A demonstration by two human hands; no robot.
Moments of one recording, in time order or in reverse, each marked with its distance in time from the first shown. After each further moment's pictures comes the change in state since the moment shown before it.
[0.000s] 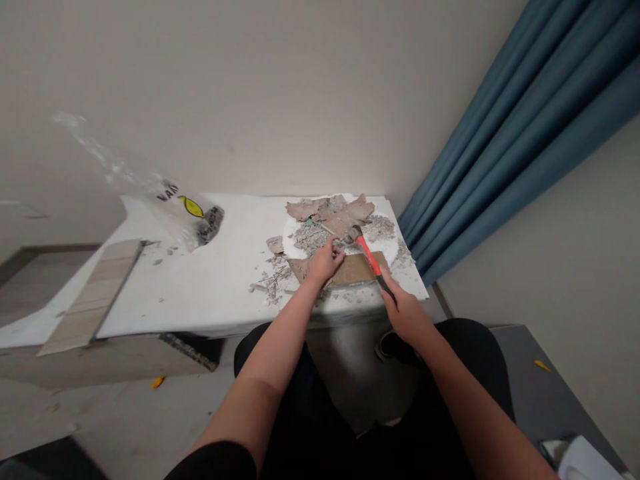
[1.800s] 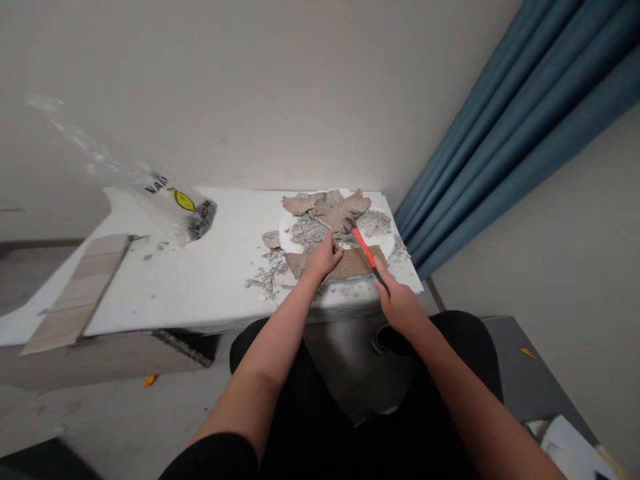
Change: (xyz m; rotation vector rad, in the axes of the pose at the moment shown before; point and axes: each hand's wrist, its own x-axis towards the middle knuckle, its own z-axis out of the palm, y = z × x) left_hand 0.003 -0.005 0.009 -0.045 -0.003 0.089; right_hand 0.004 -0.014 0.005 -0.196 -0.059 0.052
